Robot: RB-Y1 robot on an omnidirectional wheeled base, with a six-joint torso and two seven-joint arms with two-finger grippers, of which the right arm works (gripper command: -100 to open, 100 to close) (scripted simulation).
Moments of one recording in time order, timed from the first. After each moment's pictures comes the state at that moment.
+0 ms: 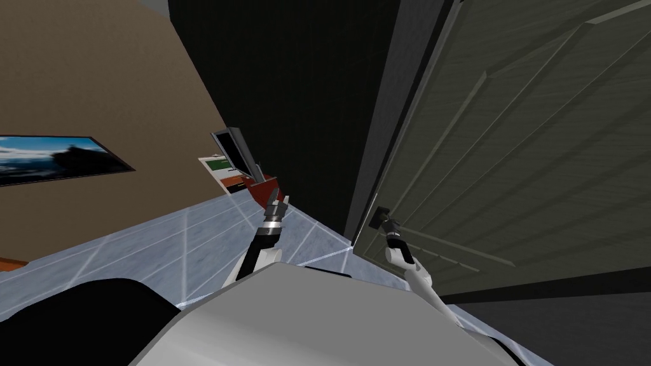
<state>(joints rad) -0.18 -0.35 -0.09 -0.85 -0.30 -0.53 -0.44</state>
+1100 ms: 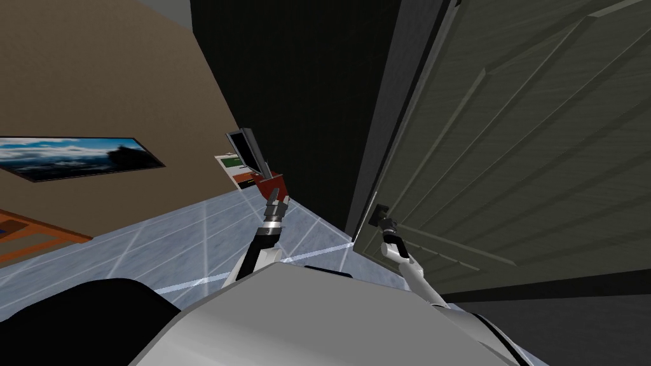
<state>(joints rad) -0.26 -0.35 -0.02 -0.76 -0.49 -0.54 -0.72</state>
